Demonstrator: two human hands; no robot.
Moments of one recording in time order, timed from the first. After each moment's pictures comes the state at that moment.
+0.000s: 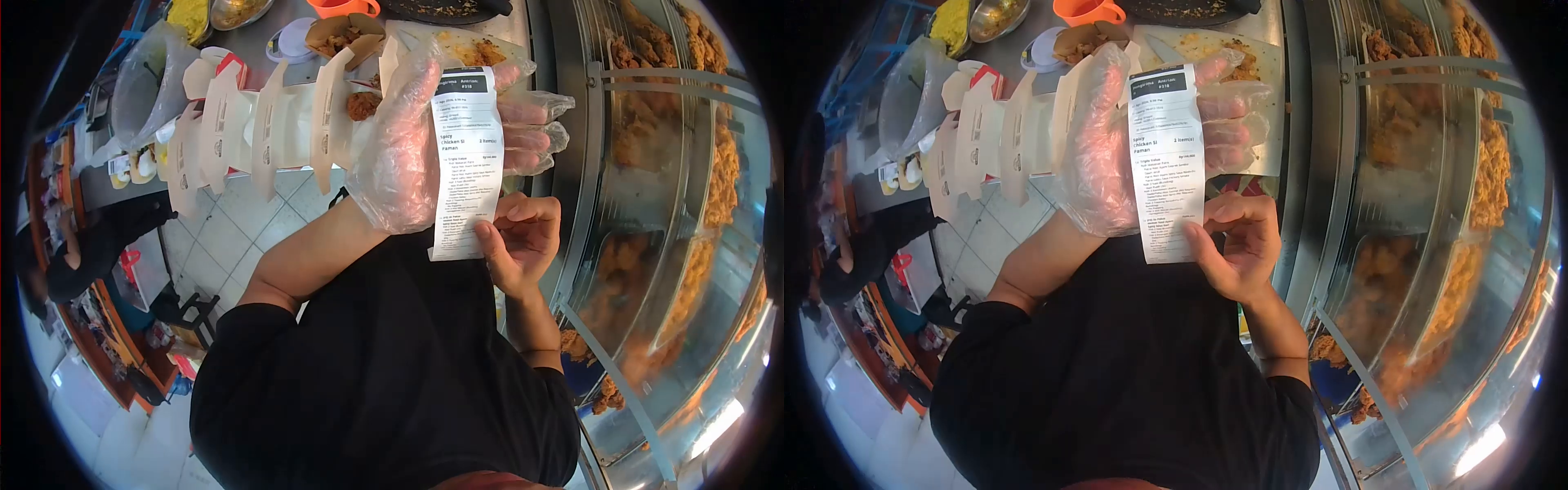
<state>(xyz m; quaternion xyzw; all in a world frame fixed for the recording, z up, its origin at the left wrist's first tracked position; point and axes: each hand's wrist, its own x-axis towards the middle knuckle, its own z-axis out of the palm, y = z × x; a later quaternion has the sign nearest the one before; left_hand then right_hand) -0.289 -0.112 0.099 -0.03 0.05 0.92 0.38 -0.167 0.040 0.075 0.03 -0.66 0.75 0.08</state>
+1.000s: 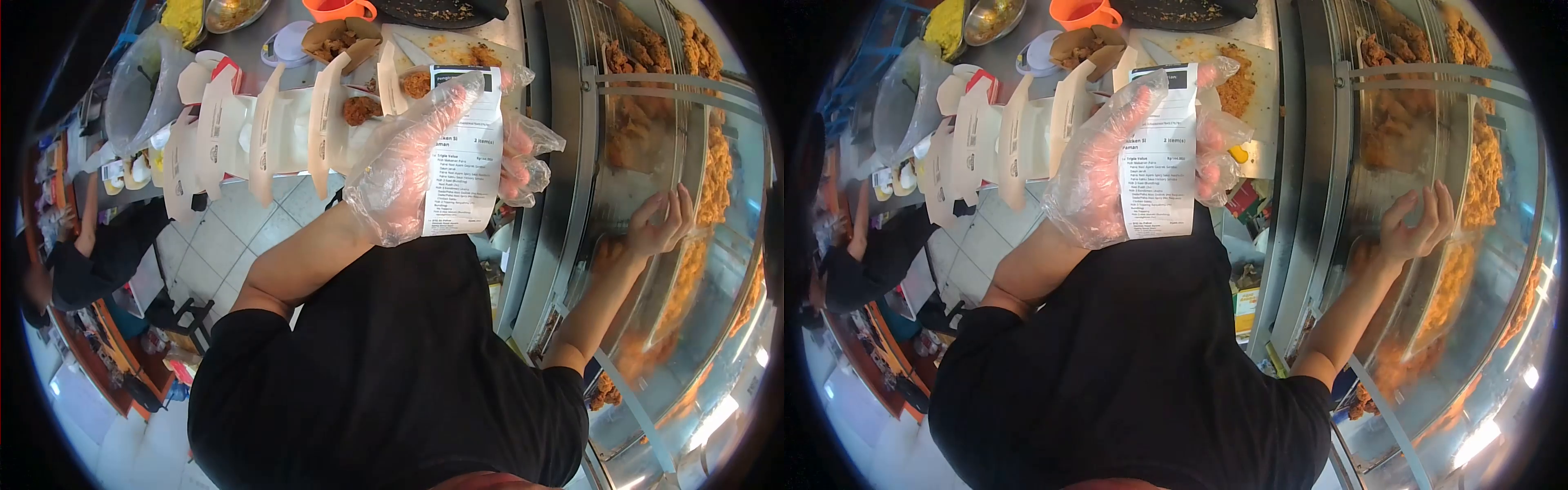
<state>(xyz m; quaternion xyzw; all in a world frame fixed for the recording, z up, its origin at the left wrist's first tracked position) -0.290 -0.125 0.103 0.02 0.13 0.91 0.39 -0.218 0.270 0.118 0.11 -0.87 -0.12 0.47</state>
